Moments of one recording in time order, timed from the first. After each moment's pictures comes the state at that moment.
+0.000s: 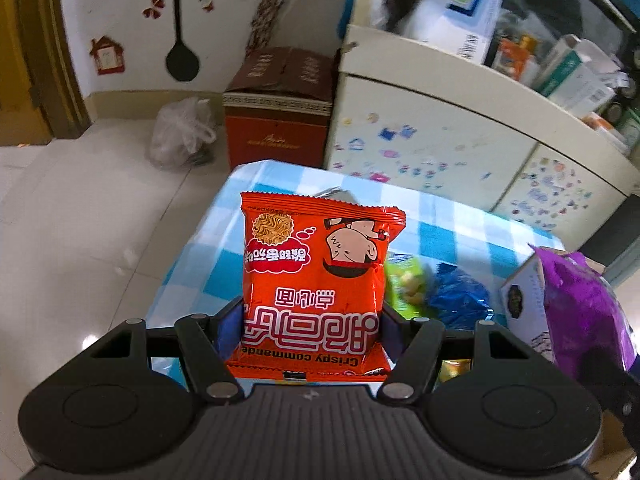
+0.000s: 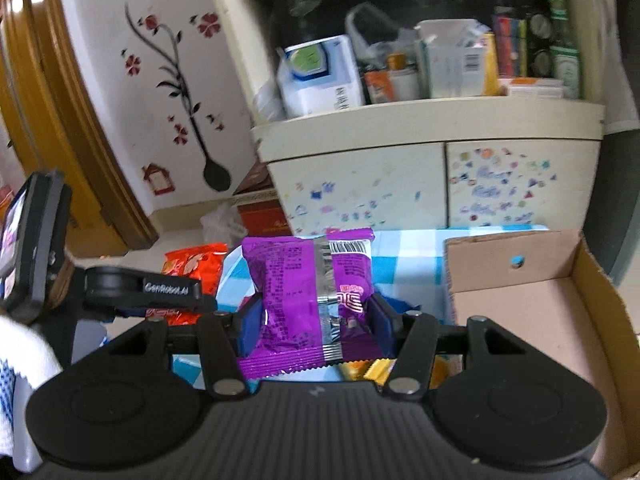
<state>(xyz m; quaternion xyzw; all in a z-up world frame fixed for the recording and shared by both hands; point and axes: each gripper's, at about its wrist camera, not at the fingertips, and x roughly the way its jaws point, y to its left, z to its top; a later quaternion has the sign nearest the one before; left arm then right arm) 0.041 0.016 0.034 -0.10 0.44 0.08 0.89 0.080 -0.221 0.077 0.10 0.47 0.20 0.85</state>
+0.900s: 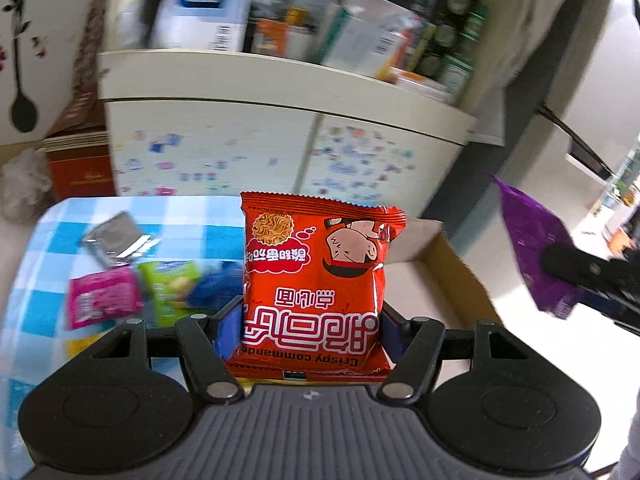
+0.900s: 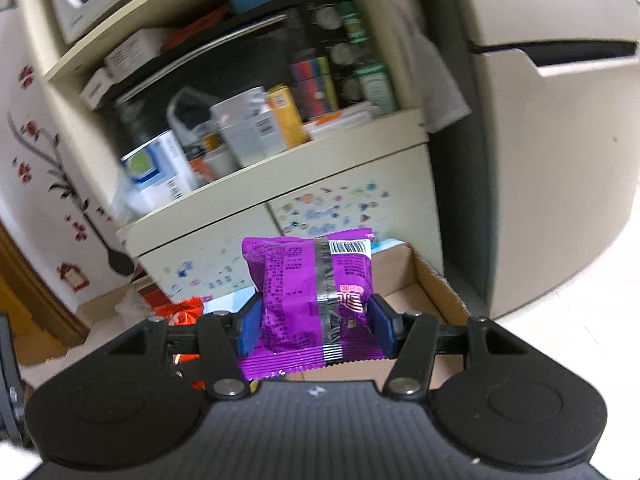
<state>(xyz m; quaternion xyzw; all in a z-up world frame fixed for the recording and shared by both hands) 0.038 -0.115 0.033 -0.08 0.40 -0.14 0.90 0.089 -0.356 0.102 0.18 0.45 0.02 0.87</state>
